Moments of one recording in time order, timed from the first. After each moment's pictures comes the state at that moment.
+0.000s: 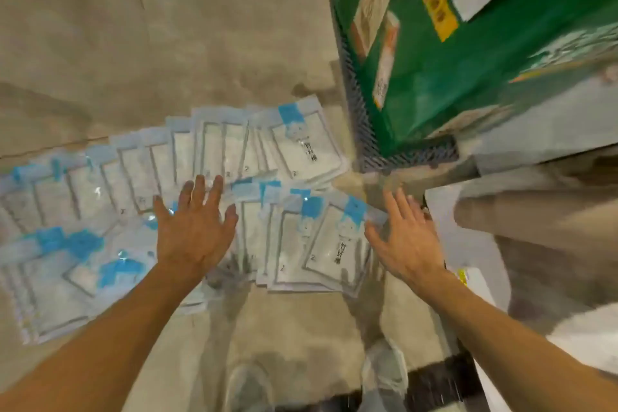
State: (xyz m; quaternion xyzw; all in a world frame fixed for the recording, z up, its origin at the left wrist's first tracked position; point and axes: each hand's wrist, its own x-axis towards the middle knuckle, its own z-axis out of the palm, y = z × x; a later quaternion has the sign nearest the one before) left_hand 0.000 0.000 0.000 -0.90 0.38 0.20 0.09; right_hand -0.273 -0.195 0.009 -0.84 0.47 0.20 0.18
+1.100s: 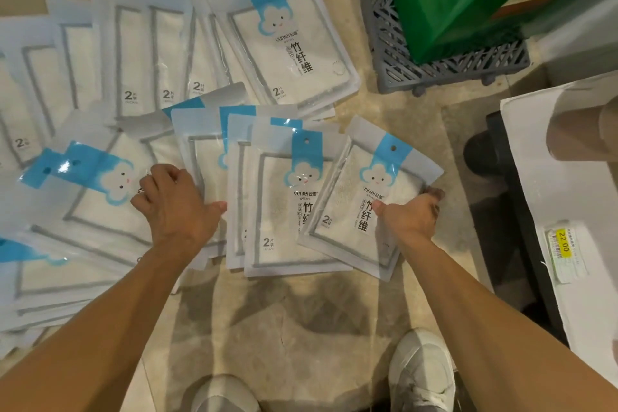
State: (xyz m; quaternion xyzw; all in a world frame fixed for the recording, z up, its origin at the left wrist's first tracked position) left_hand -0.041 0.014 -0.226 -0.94 0.26 0.21 0.05; right_hand -0.309 -0.167 -0.252 -0.47 0.81 0.02 0.35
